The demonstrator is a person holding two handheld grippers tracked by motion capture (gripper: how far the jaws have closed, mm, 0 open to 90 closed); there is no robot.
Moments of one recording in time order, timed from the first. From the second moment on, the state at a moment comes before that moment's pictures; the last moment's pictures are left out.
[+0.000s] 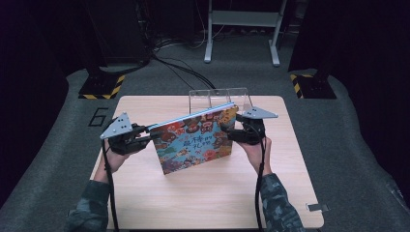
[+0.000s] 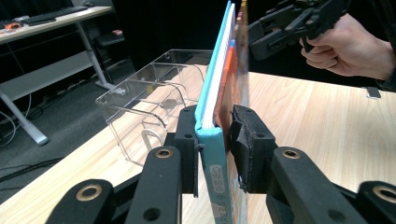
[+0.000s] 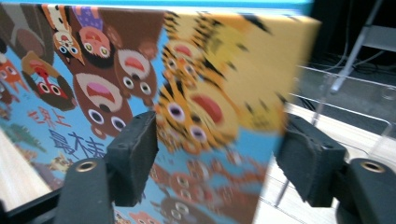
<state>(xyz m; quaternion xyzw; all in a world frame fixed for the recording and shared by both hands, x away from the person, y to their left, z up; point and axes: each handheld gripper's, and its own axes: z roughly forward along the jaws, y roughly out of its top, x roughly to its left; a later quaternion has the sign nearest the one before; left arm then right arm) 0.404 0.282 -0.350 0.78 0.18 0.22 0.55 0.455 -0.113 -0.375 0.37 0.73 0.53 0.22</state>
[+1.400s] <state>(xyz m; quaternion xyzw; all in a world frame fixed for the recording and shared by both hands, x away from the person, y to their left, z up) 0.437 0.221 -0.313 0.88 0.19 0.14 0.42 0.467 -0.108 -0.378 0.36 0.74 0.53 0.20</state>
